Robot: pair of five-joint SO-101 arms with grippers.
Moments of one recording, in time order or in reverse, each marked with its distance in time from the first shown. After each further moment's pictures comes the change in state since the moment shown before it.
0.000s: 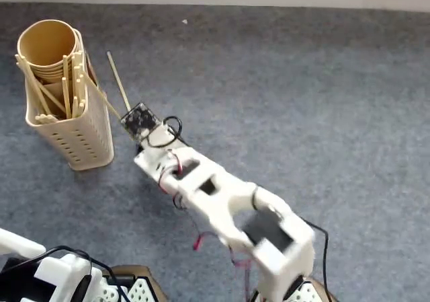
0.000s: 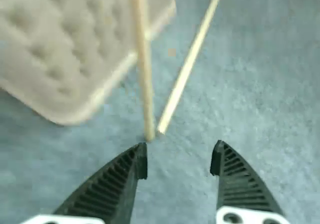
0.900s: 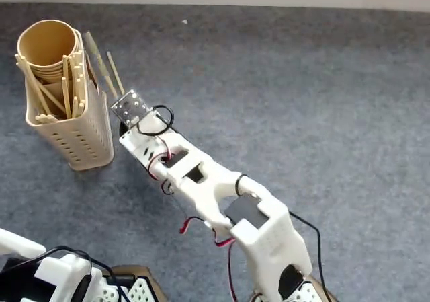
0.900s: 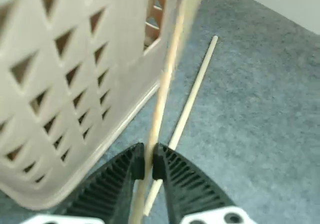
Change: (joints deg) left arm 0.0 0.0 0.0 0.0 -5.6; right arm 2.7 16.0 -18.5 -7.7 0.0
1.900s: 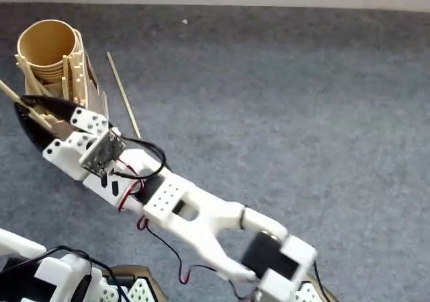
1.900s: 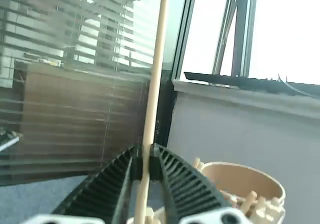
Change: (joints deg) left arm 0.0 0.0 1.5 0.0 -0.1; right arm -14.8 -15.0 3.3 -35.0 0.1
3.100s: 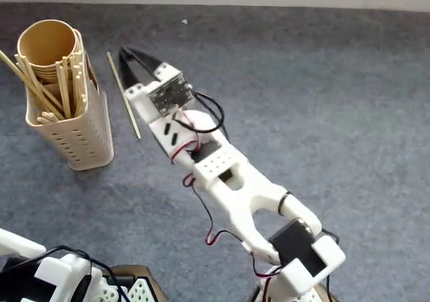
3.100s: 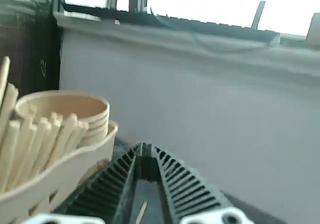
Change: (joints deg) left arm 0.0 0.0 0.0 0.0 0.0; right arm 20.4 -8.3 10.8 12.0 0.0
